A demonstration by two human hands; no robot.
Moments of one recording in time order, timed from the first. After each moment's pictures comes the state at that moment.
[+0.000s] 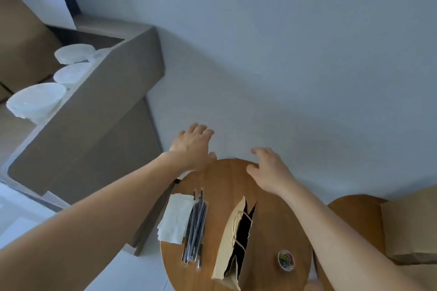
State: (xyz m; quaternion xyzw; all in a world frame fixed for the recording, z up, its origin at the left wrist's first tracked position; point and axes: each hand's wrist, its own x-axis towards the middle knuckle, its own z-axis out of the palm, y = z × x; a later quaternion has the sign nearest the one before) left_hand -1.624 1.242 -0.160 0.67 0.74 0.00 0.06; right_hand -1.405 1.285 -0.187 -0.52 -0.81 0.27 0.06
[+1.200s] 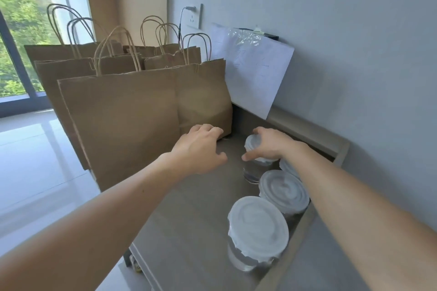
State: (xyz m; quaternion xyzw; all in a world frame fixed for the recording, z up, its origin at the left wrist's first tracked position) left_hand -2.077 1.155 -0.032 0.48 0.86 0.17 0.00; right_hand -1.980 1.354 -0.021 -0.33 -0.94 0.11 -0.07
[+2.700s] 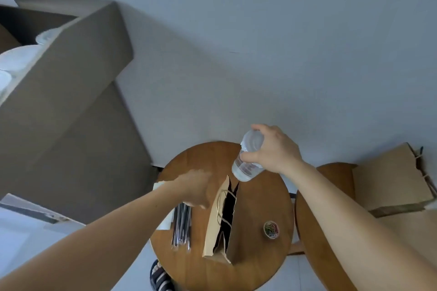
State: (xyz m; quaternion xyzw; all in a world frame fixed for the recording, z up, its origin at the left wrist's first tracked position) left_hand -1.574 1.200 -0.252 0.68 0.65 -0.13 0.30; right_hand -1.370 1.277 -0.165 -0.60 -0.76 0.24 0.08
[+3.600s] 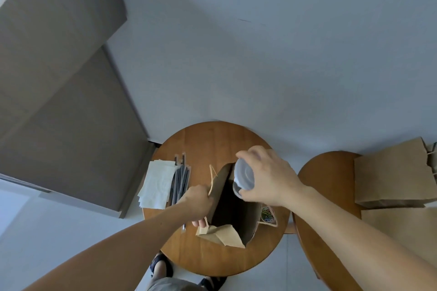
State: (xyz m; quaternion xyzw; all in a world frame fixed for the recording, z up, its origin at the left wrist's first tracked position) left_hand -1.548 1.168 -0.364 0.41 0.73 0.02 0.55; right_hand -1.356 1.243 -0.231 -0.41 -0.90 0.12 -0.05
